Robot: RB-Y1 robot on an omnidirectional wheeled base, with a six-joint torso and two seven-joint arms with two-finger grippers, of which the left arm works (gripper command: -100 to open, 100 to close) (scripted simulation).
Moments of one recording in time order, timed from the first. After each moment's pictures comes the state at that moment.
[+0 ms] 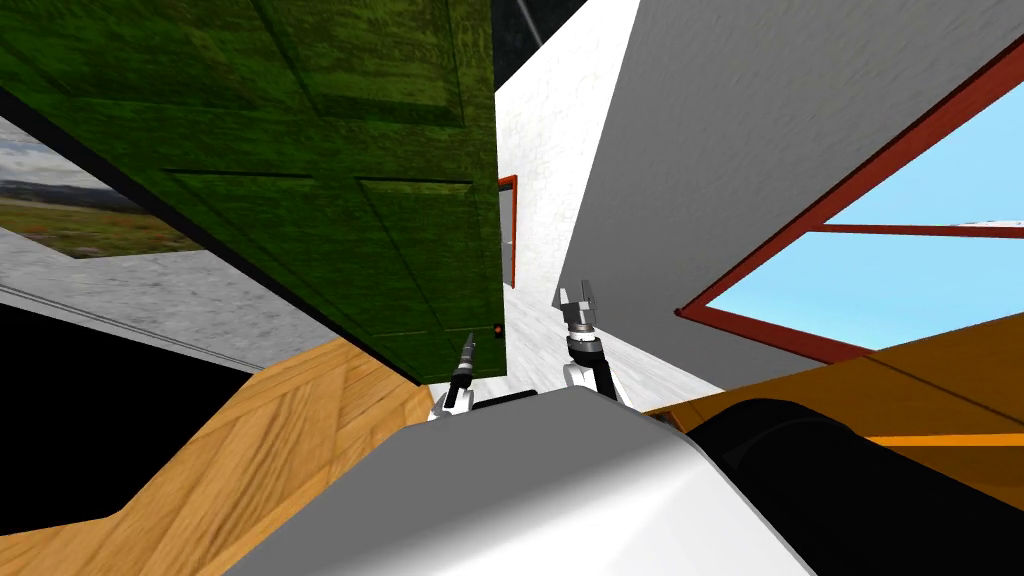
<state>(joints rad) -0.13 0.02 -0.15 -0.65 0.12 -0.79 -0.13</state>
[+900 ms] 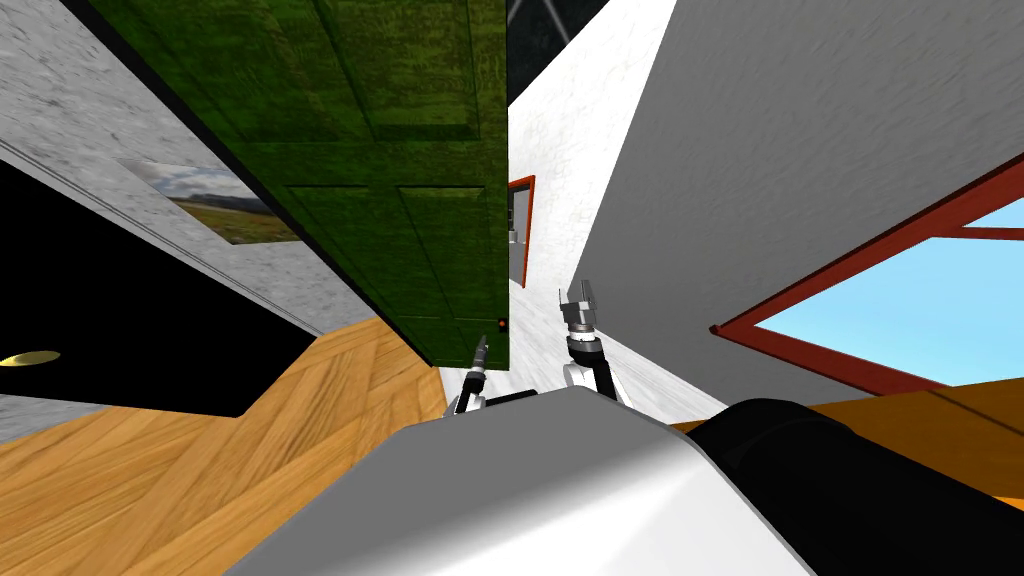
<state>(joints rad) -0.05 -0.02 -0.33 -0.76 0.18 -0.76 -0.16</state>
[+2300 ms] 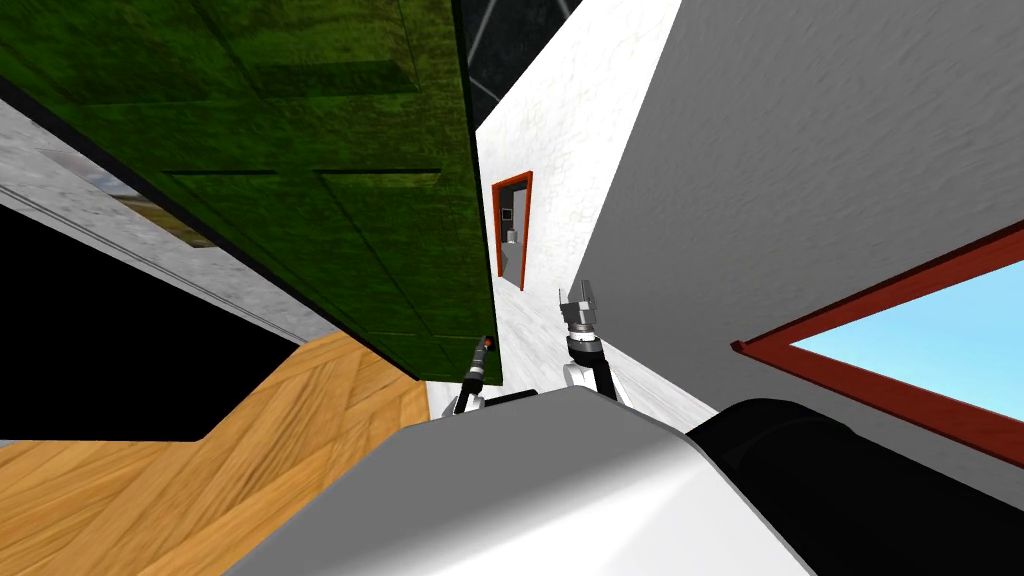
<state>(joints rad) -0.06 -0.01 -0.34 -0.74 0.19 -0.78 -0.16</state>
